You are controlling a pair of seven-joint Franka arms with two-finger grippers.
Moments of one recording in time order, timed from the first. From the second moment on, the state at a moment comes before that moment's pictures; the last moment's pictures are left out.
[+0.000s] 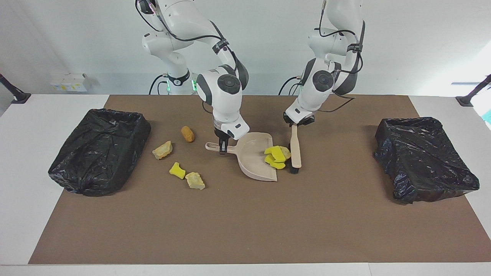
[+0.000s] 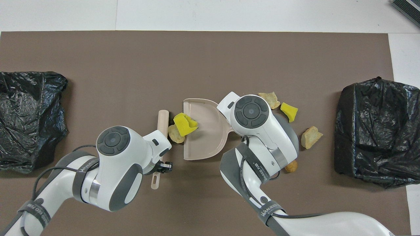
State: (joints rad) left arm -0.45 -0.01 -0.09 -2.31 -0.22 2.12 -0.25; right arm 0.45 0.29 0.05 -1.88 -0.16 2.12 -0.98
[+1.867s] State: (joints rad) left arm -0.61 -0.19 -0.09 -2.28 -0.17 1.92 -0.63; right arm 0.21 0.21 0.04 -1.76 -0.02 1.92 -1.32
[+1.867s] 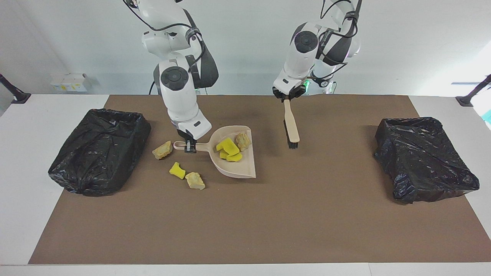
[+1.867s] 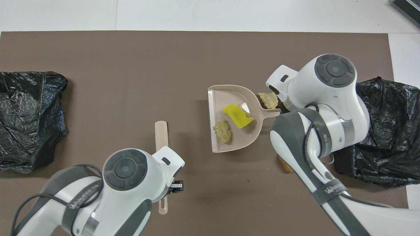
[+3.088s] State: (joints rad) left arm -0.75 -0.11 -0.10 -2.40 -0.24 2.16 -0.65; right arm -0.43 0.16 0.02 -1.67 -0.10 1.83 -1.82
